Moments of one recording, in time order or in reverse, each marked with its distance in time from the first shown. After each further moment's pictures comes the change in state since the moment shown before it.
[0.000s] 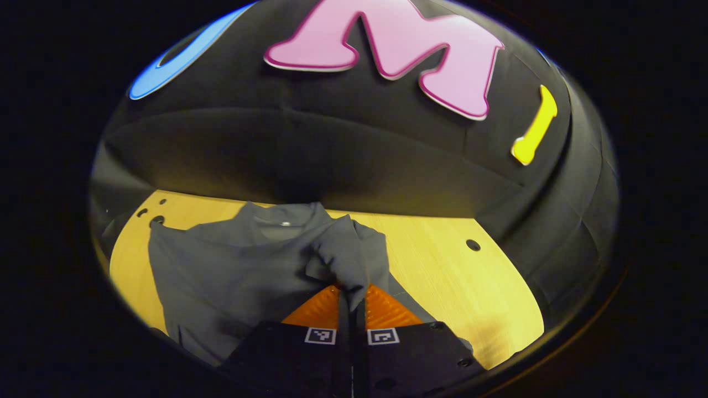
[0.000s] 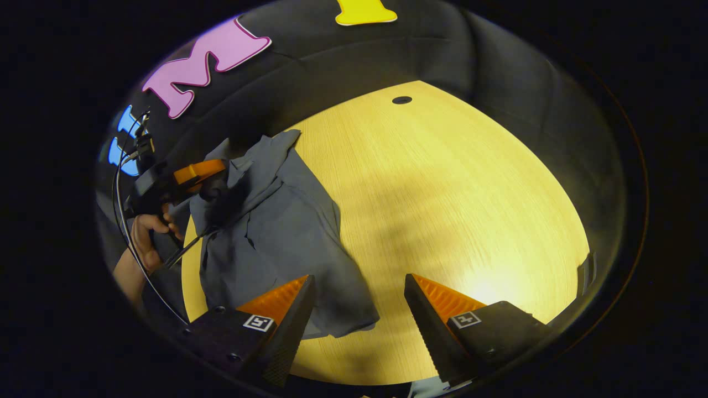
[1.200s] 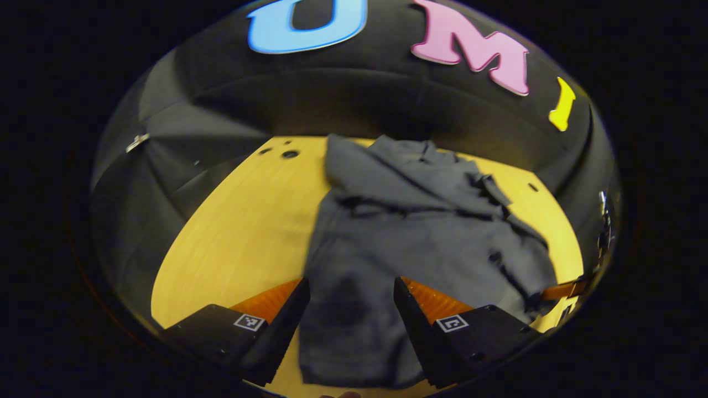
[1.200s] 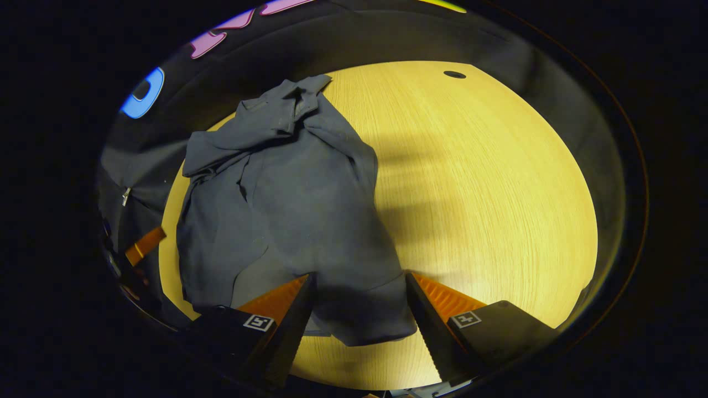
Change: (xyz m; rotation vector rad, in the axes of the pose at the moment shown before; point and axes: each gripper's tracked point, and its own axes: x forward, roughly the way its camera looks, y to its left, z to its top) left arm -0.253 0.218 -0.197 -0.119 0.176 0.422; right arm 0.055 0.030 -0.050 -0.242 0.181 -0.012
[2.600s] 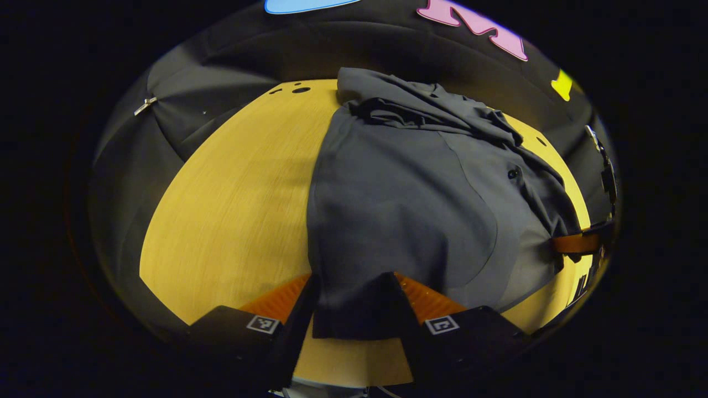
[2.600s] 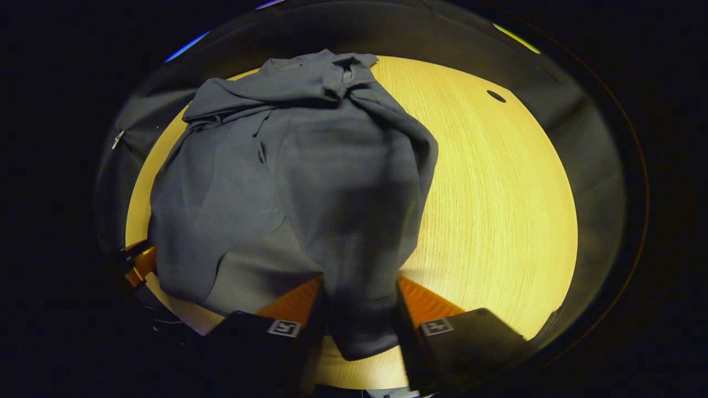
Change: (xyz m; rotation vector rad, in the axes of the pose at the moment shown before) left arm 0.002 -0.021 -0.092 0.068 0.185 -0.049; right arm 0.009 0.014 -0.009 -0.233 0.066 -0.117
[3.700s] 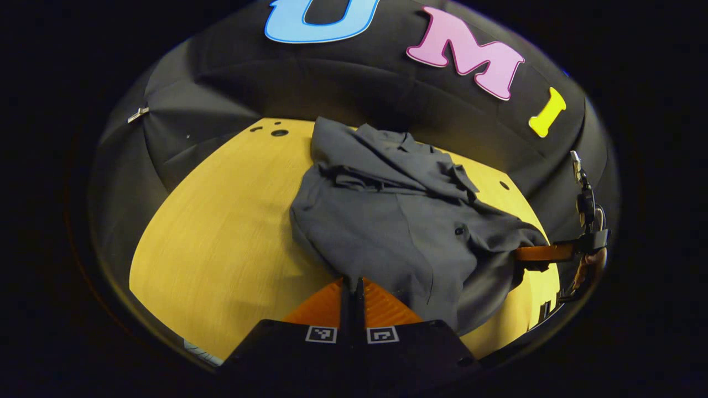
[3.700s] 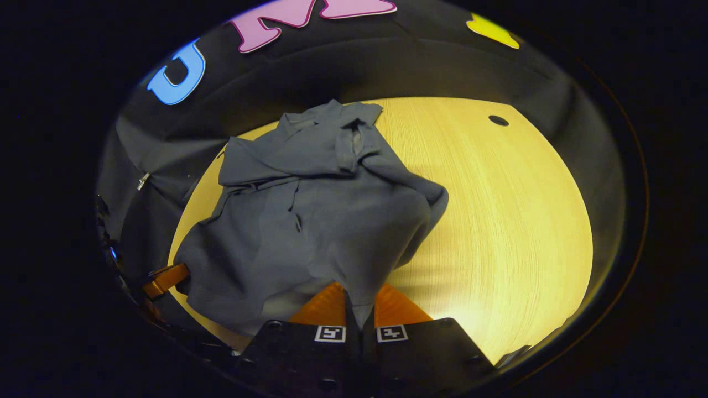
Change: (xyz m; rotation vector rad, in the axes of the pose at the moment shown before) left arm -0.053 -0.034 0.086 -0.061 -0.215 -0.159; right arm -0.047 0.007 0.090 0.098 -0.265 0.186
